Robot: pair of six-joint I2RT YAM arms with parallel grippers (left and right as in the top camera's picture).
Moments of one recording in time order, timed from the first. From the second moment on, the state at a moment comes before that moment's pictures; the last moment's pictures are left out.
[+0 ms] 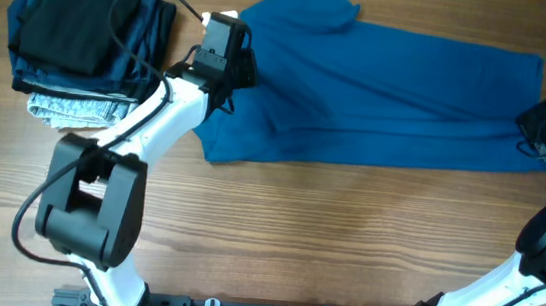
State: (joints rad) left arm -0.33 1.88 1.27 -0.23 -0.06 -0.48; right arm -0.55 1.99 1.33 -0.38 -0.08 0.42
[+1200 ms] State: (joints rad) left arm -0.32 1.83 1.20 -0.86 0.19 -0.53; right arm -0.66 1.95 1.48 -0.88 -0.07 0.22
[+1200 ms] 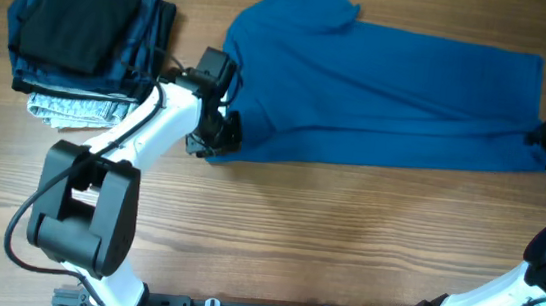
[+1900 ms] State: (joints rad) left arm -0.19 1.84 1.06 -0.89 -0.01 -0.61; right arm -0.66 1.95 1.48 -0.88 -0.07 0.22
